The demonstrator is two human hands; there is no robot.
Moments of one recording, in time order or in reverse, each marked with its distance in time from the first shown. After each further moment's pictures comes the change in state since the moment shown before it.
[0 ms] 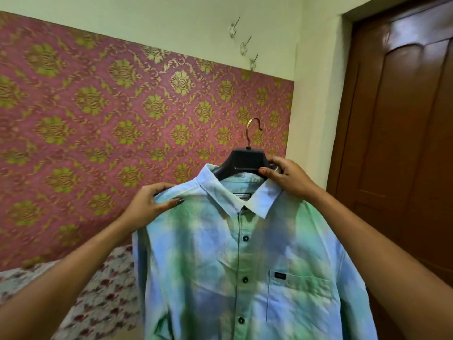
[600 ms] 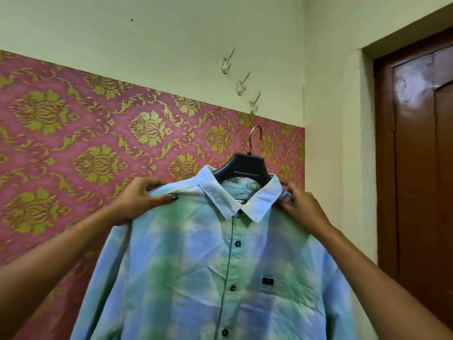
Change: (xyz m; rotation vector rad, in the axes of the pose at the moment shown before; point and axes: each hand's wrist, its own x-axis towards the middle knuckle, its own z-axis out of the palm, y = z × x) left_hand 0.369 -0.127 0.025 0.088 0.060 0.020; right_hand 0.299 0.218 0.010 -0.220 0.350 0.062
